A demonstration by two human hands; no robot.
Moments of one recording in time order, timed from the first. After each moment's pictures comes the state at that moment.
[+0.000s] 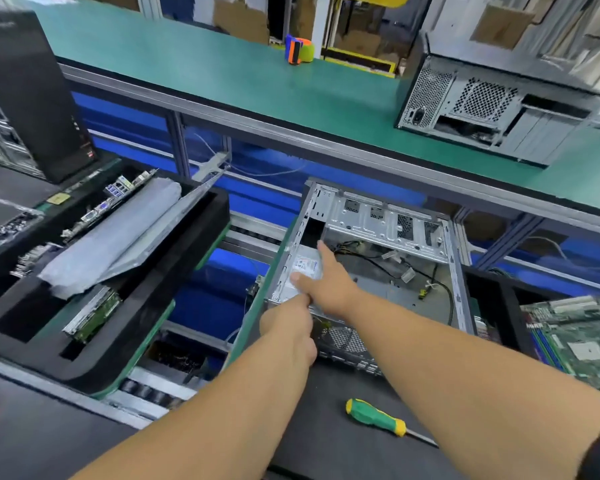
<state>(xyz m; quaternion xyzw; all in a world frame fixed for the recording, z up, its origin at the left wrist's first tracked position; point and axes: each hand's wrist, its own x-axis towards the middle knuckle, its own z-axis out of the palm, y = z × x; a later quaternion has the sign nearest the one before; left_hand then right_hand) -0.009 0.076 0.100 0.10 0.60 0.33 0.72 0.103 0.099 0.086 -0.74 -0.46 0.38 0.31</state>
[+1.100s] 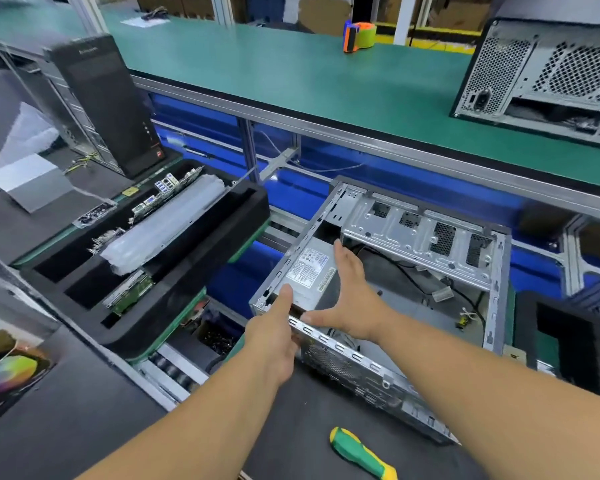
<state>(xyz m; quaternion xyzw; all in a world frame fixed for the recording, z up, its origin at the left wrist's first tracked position) 0.012 0.080 0.066 0.12 0.61 0.42 0.66 0.181 0.100 0.055 -0.62 -0.64 0.39 0.23</state>
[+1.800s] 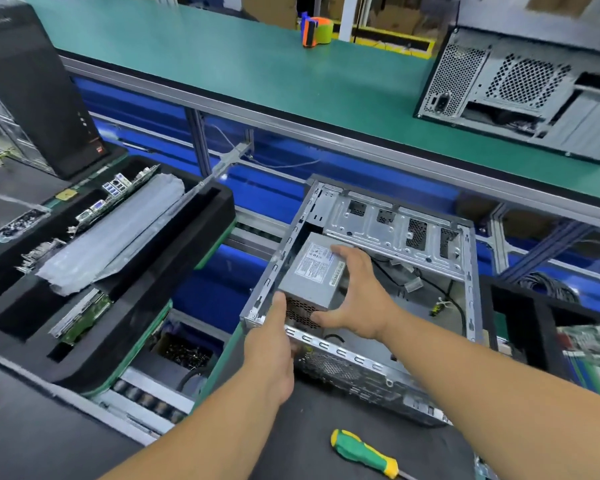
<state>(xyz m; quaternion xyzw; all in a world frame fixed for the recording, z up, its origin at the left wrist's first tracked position) 0.007 0.085 0.037 0.14 0.55 0.38 0.73 0.192 0.093 0.066 -0.67 -0.62 0.29 0.29</state>
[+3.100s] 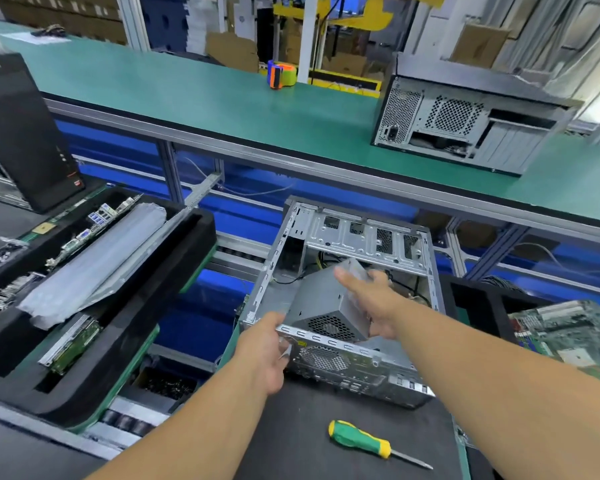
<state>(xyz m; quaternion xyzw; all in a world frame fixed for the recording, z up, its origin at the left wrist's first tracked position) -0.014 0.081 0.072 0.16 0.56 0.28 0.76 0.198 0.061 0.106 -0.74 -0.16 0.52 0.39</state>
